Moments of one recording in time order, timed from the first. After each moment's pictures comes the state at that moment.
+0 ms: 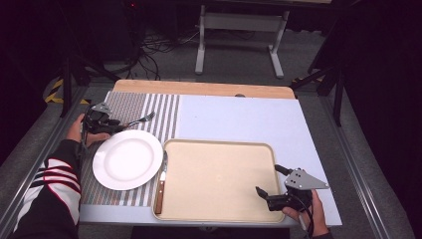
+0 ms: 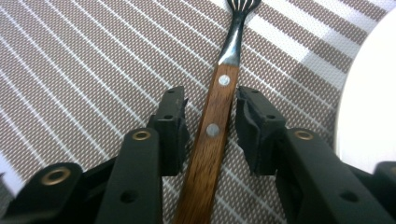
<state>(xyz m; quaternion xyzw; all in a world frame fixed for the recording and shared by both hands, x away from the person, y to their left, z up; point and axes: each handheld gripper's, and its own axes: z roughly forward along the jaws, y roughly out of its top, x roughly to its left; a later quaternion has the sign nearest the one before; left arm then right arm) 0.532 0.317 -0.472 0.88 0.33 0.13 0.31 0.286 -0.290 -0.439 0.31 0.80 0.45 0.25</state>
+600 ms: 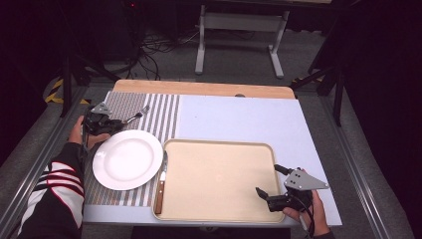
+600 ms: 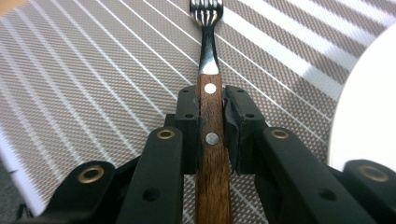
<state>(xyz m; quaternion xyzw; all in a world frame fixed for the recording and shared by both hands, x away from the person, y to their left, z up) 0.520 0.318 -0.470 0.85 0.35 0.18 0.34 0.286 -0.290 -0.437 0.30 0.80 0.45 0.26</state>
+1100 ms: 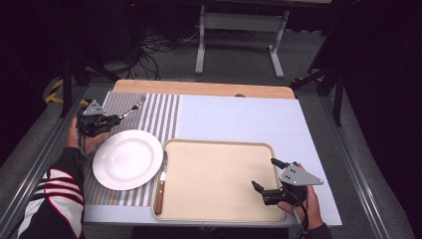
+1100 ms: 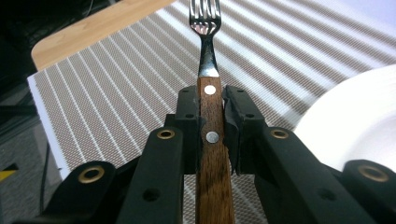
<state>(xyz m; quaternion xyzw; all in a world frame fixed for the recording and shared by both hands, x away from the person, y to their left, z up) 0.491 0.311 -0.450 0.81 0.36 0.23 0.39 0.299 -0.279 -0.434 0.28 0.80 0.46 0.28</state>
